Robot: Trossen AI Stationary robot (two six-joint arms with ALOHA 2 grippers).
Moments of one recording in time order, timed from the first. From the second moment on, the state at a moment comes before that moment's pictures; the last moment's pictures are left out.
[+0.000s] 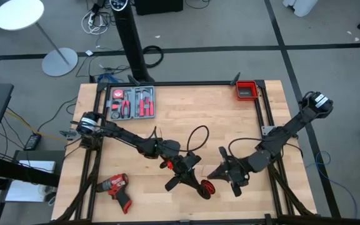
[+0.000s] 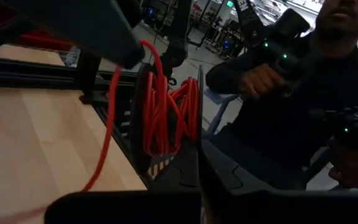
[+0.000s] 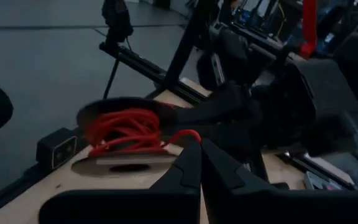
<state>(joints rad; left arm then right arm) -0.25 1.92 1.19 0.64 0.57 -0.38 0.67 1.27 0.69 0.43 0.39 -0.36</state>
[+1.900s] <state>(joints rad) -0.46 1.86 1.24 0.39 -0.33 0.23 0.89 1.27 0.49 0.24 0.66 0.39</state>
